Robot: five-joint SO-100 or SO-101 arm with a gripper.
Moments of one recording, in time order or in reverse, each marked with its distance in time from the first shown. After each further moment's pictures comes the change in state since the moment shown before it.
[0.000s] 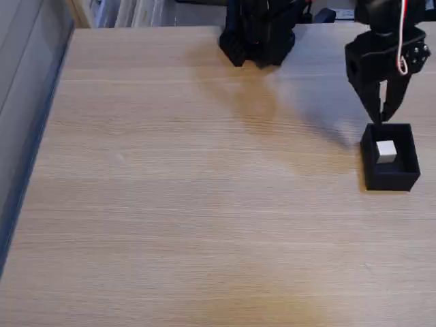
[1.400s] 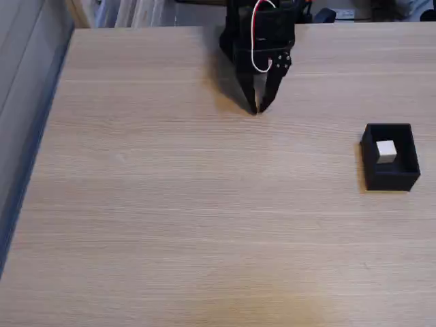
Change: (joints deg) arm 31.3 81.9 74.7 11.3 -17.7
